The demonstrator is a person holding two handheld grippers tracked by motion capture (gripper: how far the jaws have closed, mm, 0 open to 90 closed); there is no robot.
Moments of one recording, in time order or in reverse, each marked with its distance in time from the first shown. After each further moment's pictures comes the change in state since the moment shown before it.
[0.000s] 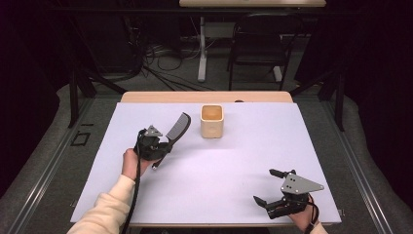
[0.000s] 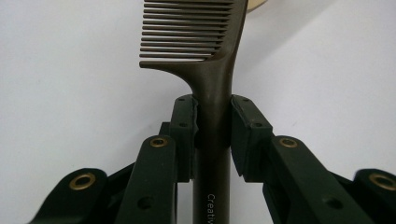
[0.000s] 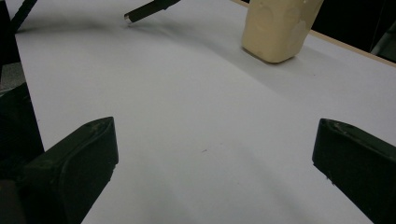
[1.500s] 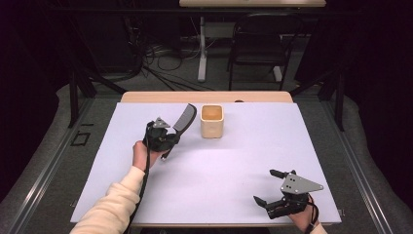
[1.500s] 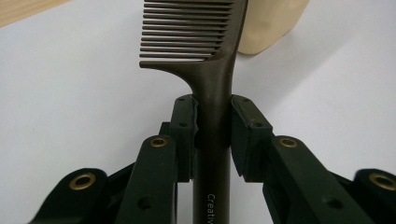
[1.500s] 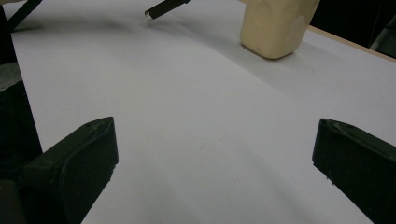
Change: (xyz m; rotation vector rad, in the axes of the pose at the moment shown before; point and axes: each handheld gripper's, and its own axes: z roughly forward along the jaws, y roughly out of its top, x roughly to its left) left arm 0.001 0.027 0.022 -0.060 0.013 -0.013; right arm 0.000 -0.001 0.000 0.012 -0.006 0.011
